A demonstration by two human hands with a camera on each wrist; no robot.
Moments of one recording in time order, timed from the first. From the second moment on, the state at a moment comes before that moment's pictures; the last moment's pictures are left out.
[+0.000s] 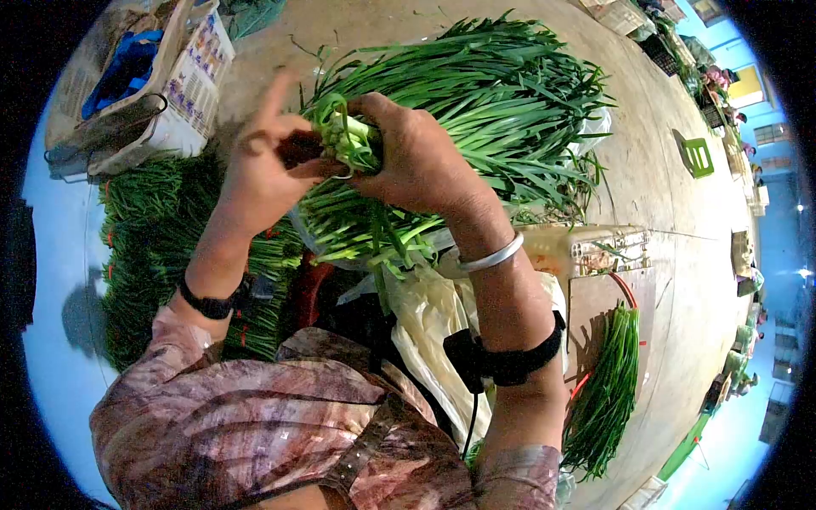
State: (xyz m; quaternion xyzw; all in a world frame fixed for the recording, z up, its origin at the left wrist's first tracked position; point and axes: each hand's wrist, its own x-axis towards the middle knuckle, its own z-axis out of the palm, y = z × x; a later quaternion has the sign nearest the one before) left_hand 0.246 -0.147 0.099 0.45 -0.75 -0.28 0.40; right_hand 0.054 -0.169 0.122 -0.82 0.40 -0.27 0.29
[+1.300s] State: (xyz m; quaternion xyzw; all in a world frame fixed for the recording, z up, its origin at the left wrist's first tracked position) left_hand 0.226 -0.122 0.101 0.37 -0.76 -0.27 0.46; right_hand 0.048 -0.128 0.111 -0.82 0.42 -0.35 0.17
